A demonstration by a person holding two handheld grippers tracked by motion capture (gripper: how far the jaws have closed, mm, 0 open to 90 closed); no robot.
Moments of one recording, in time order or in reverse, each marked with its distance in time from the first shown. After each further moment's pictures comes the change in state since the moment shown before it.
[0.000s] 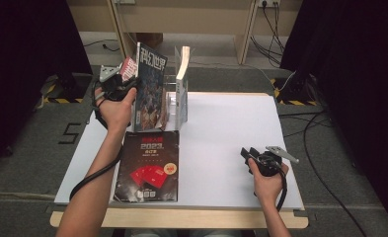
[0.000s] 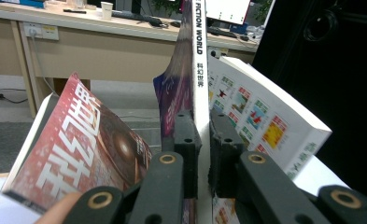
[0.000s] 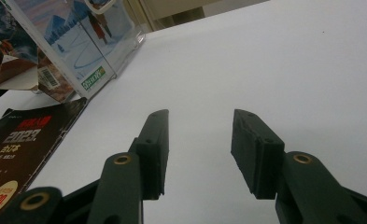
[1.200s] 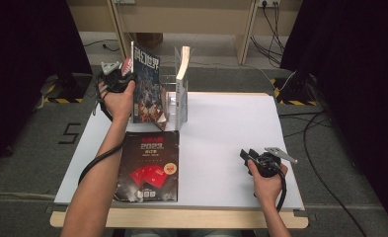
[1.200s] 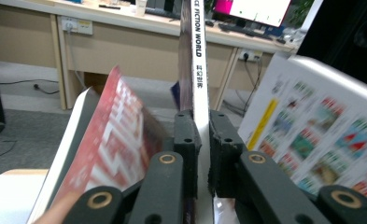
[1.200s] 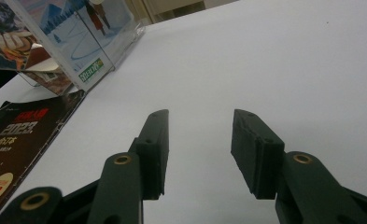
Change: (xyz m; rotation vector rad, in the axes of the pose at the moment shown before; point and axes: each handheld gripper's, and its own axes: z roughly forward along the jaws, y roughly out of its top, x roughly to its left) left arm 0.038 -0.018 0.049 0.006 0.127 -0.020; right arm -0.002 -0.005 0.003 0.021 0.008 0.000
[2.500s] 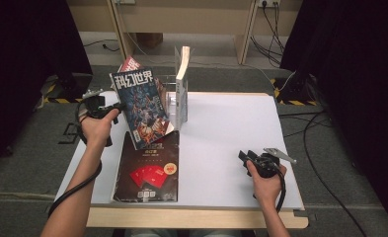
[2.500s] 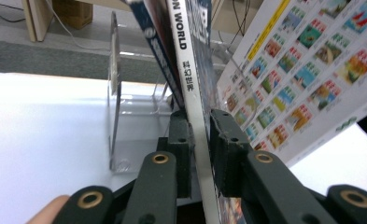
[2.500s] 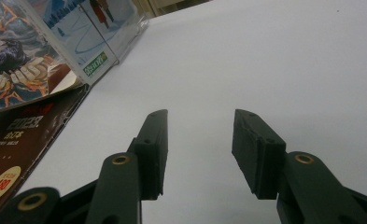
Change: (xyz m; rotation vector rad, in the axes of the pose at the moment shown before) left arm 0.049 -0.044 -0.057 0.242 -0.116 -0.097; right arm 0.001 -0.002 0.001 0.021 0.014 0.002
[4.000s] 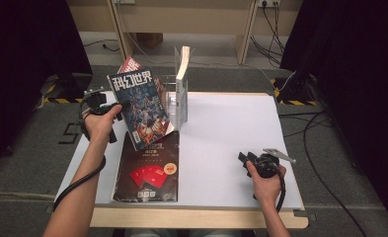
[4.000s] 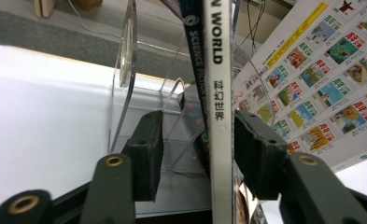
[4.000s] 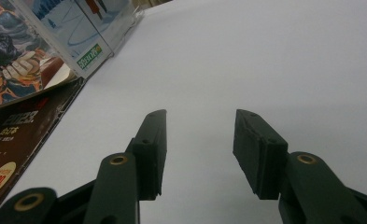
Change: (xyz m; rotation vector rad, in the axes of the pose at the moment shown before) left arm 0.009 0.004 0.025 0.018 0.012 -0.131; right arm -0.004 -0.004 0.004 0.035 -0.001 0.025
